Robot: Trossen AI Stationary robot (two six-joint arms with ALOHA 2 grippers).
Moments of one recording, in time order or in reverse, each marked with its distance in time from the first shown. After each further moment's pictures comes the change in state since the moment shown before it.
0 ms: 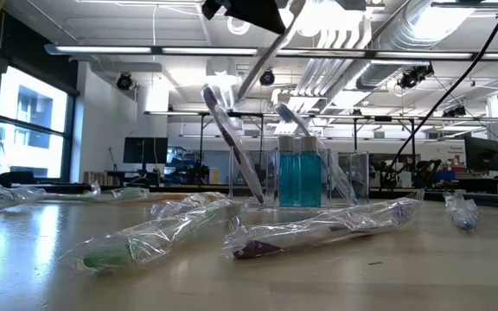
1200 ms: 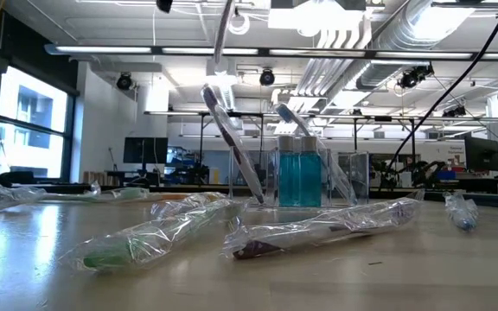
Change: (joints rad) left arm -0.042 -0.450 -0.565 0.616 0.113 0.171; right arm -0.001 0.042 0.000 0.017 0.038 0.070
